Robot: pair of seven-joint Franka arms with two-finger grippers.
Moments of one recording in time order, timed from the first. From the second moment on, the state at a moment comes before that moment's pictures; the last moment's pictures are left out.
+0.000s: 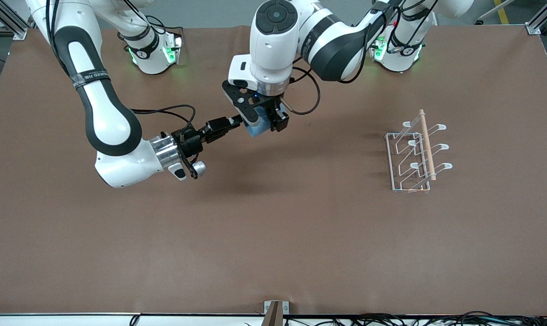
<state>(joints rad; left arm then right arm) -0.74 0.46 -0.14 -1.29 0.03 1.78 0.06 0.16 0.46 0.15 -1.70 1.24 1.53 -0.31</state>
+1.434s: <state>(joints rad) -0.56 0.43 -0.13 -1.31 0.56 1.32 0.49 0.02 0.36 -0.07 -1.45 0.36 1.61 -0.32</state>
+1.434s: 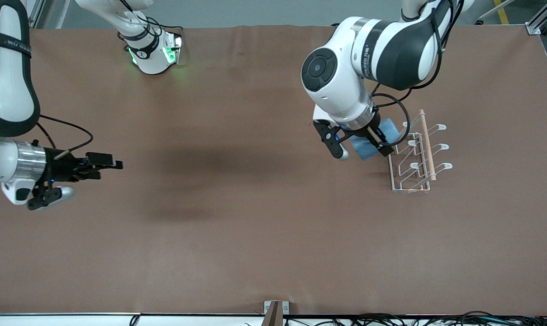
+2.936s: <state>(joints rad) -0.50 0.65 -0.13 -1.56 1.04 1.16 0.60 -0.01 0.27 -0.04 -1.20 0.00 1.39 -0.19</state>
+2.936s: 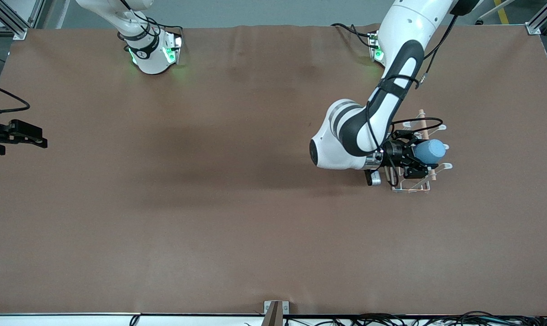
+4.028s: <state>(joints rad) -0.47 0.79 -0.14 -1.58 1.11 1.18 0.33 -0.01 0.00 -0.04 -1.57 0.00 1.60 -0.08</state>
